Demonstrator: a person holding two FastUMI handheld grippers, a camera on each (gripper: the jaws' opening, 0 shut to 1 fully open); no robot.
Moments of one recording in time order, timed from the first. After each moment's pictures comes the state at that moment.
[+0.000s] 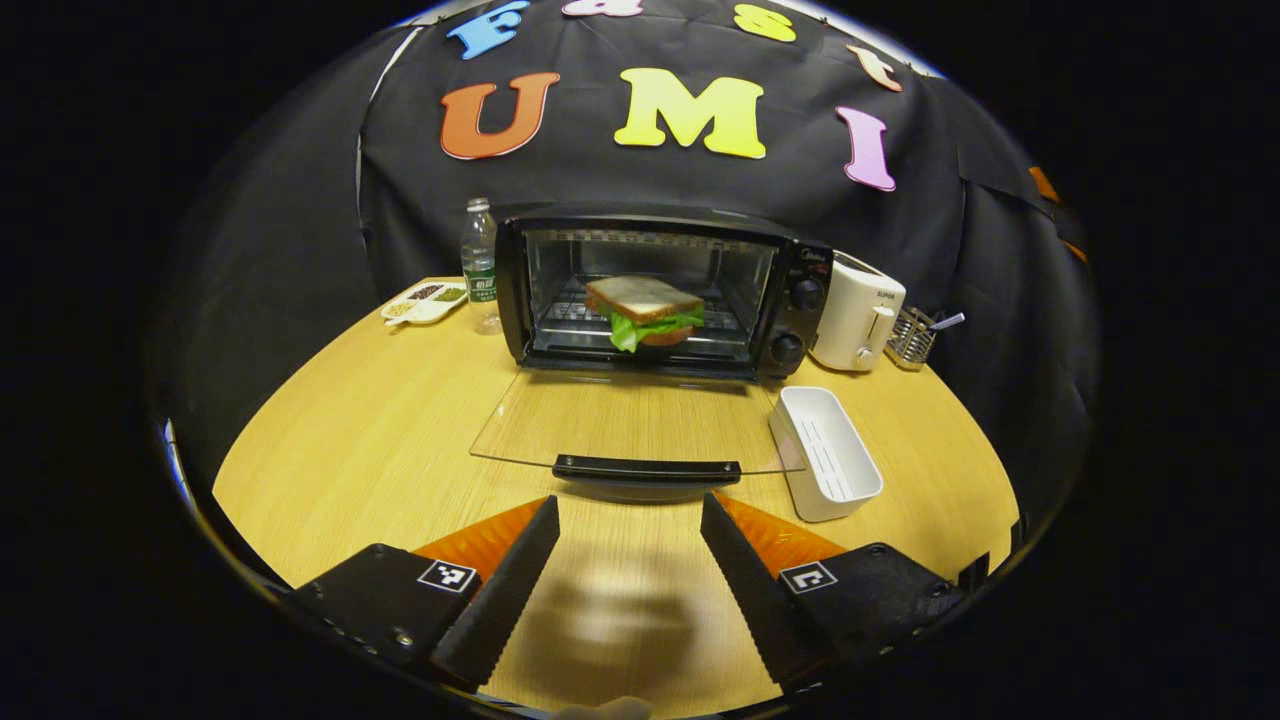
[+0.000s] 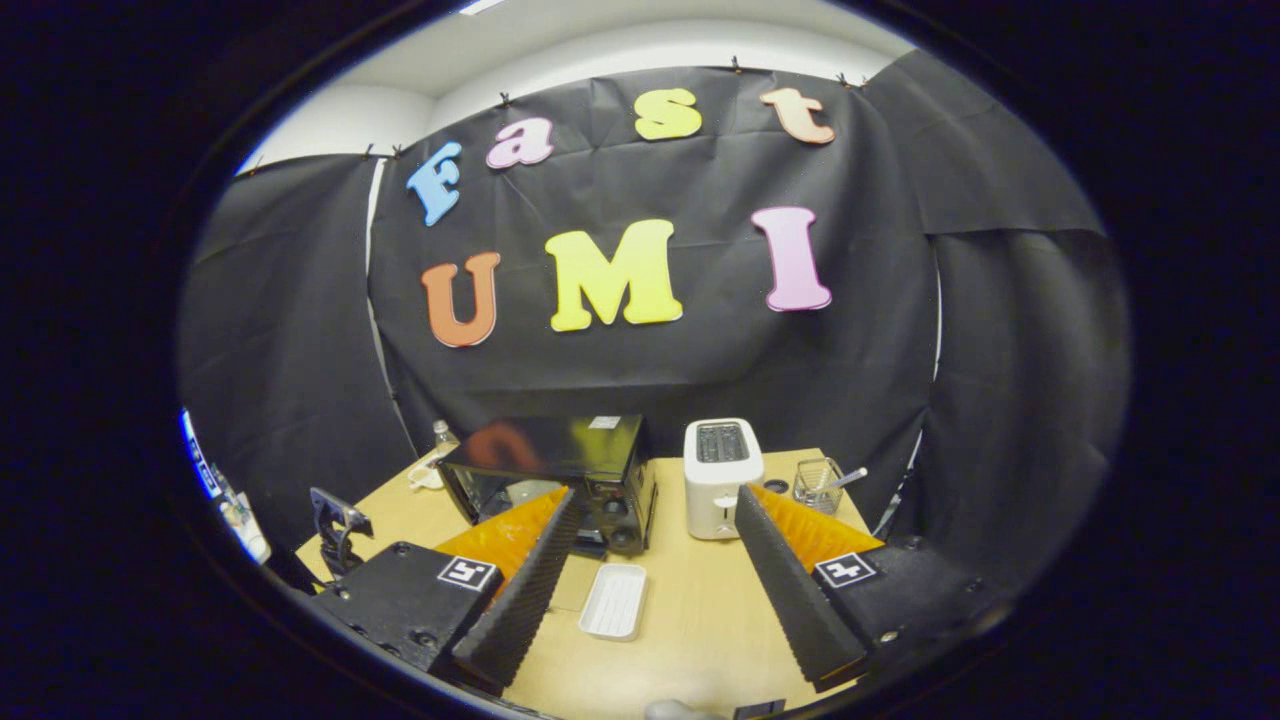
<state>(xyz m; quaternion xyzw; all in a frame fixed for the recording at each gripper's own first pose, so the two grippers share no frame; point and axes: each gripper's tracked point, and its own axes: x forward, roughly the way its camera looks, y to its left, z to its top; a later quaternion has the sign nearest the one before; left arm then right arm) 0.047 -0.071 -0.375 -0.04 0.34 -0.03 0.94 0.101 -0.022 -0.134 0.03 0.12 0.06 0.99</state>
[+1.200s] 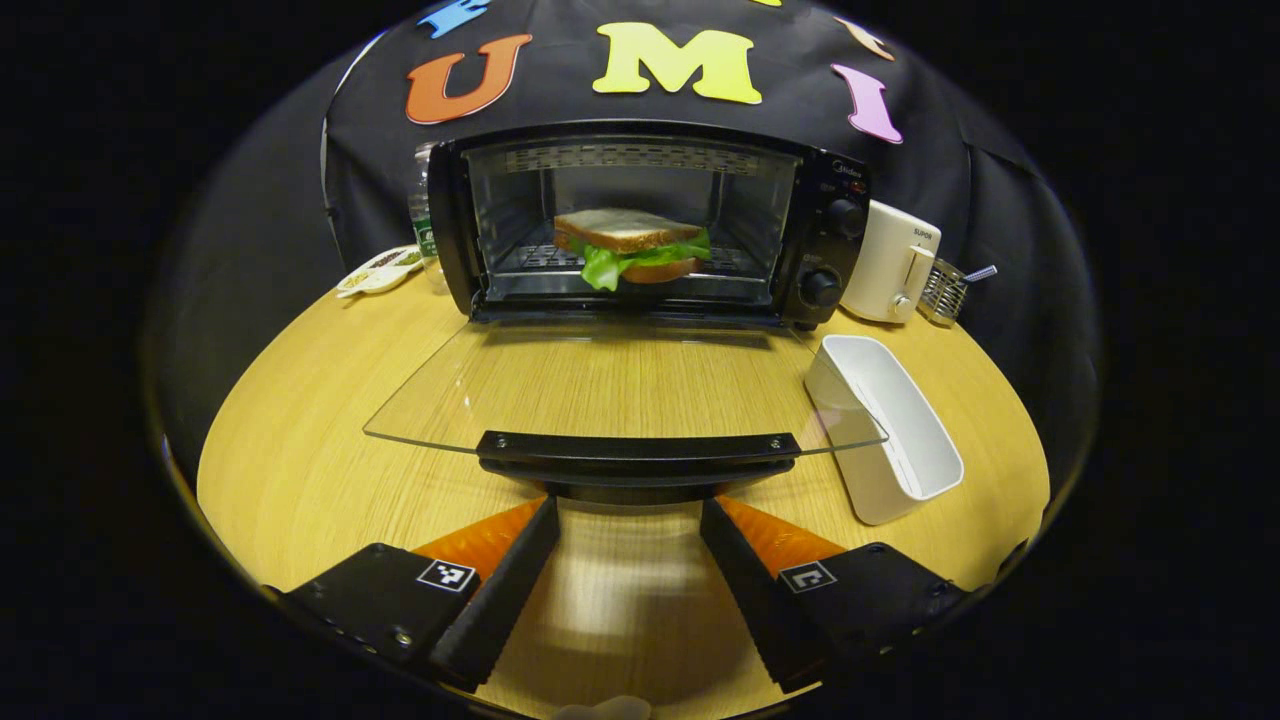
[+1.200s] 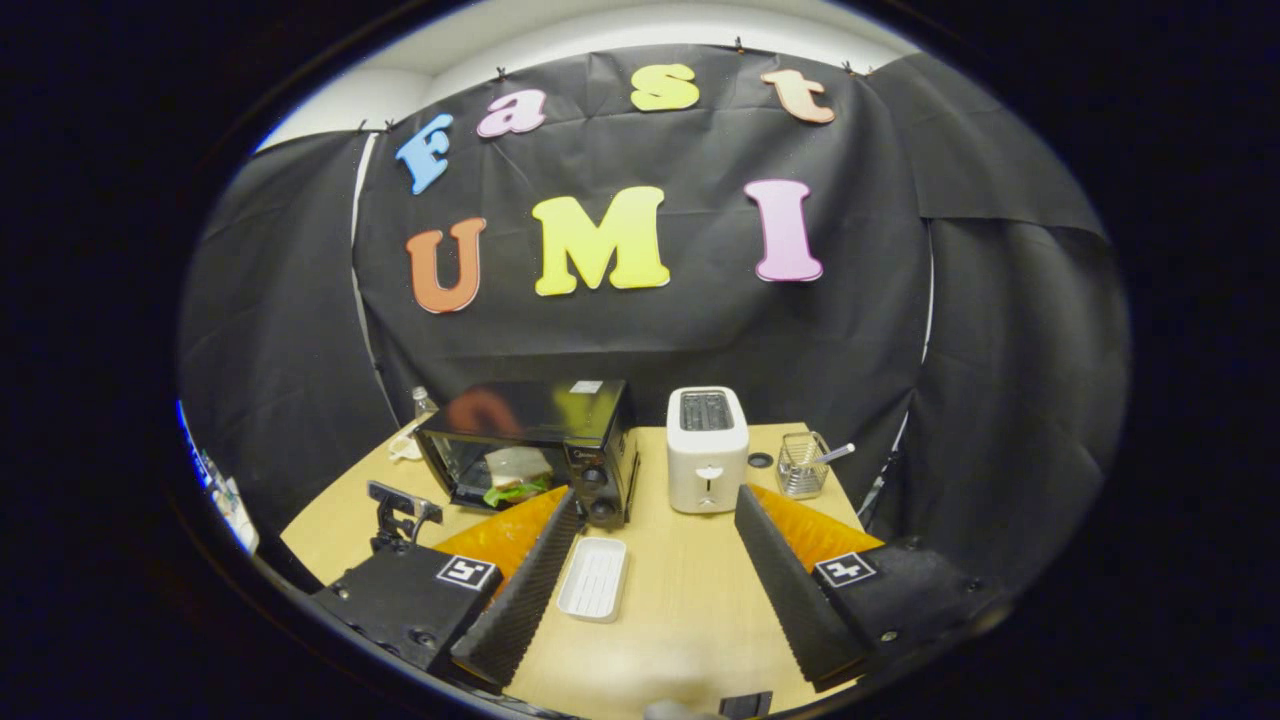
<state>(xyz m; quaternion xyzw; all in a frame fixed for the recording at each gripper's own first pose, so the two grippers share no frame) 0.086 -0.085 -0.433 -0.01 0.38 -0.04 0.92 0.103 -0.030 -0.159 0.02 0.16 0.05 0.99</state>
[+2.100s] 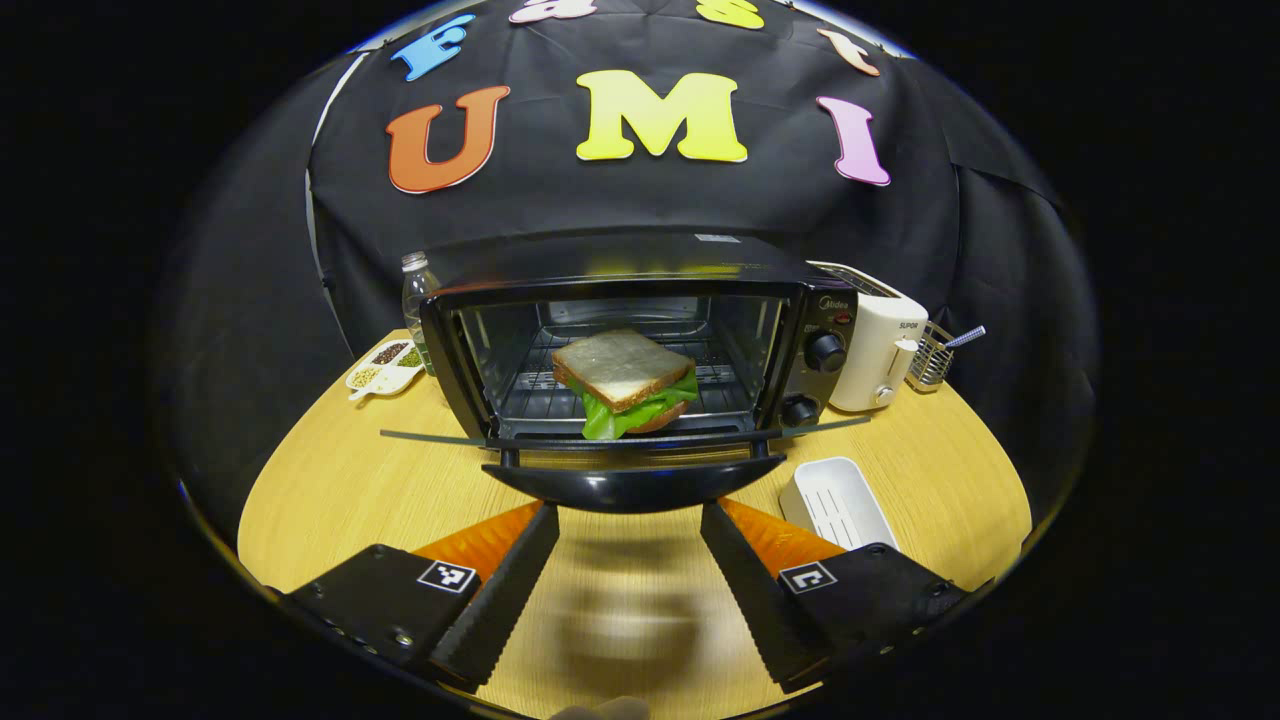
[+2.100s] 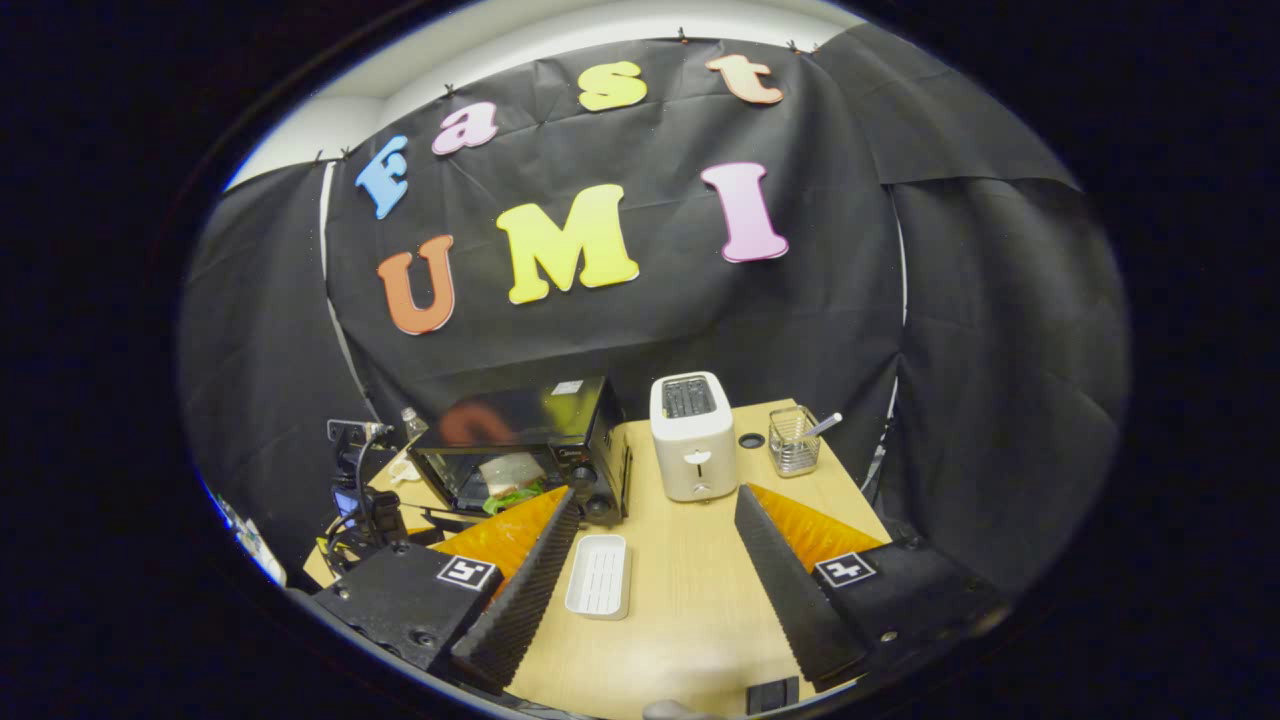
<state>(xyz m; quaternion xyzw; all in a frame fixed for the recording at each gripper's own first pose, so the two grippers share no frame) 0.150 -0.082 -0.337 0.01 0.31 -0.05 0.95 0.096 -0.050 -0.168 0.09 0.17 0.02 0.98</state>
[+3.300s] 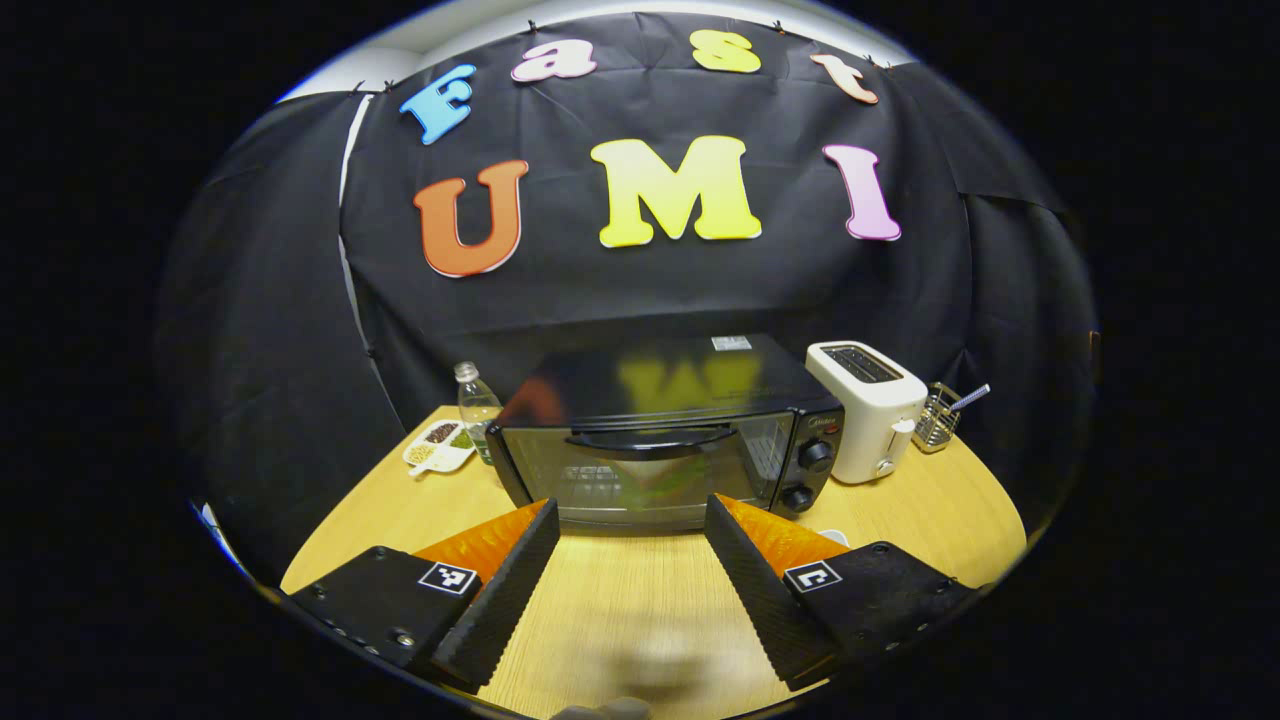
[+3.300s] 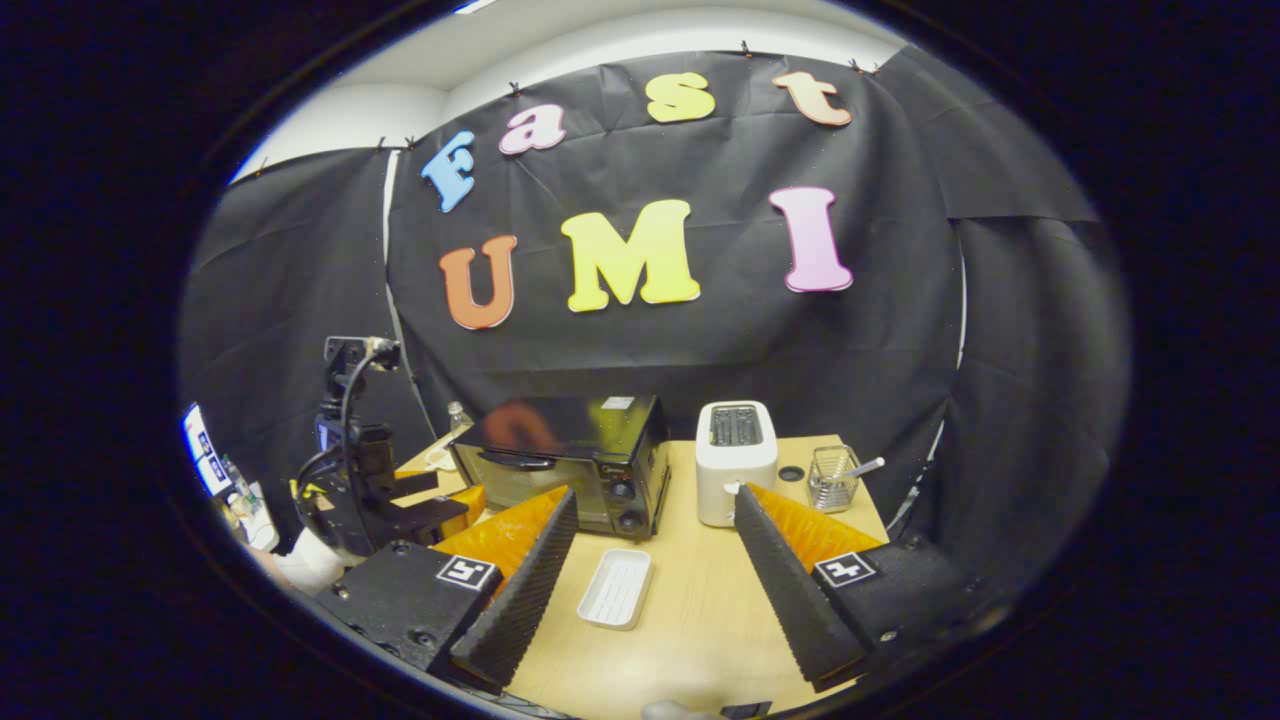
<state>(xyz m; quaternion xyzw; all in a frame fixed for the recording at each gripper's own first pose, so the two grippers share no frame) 0.146 -0.073 -0.227 0.04 0.22 0.00 0.98 0.107 -0.029 -0.141 0.04 0.14 0.11 0.98</state>
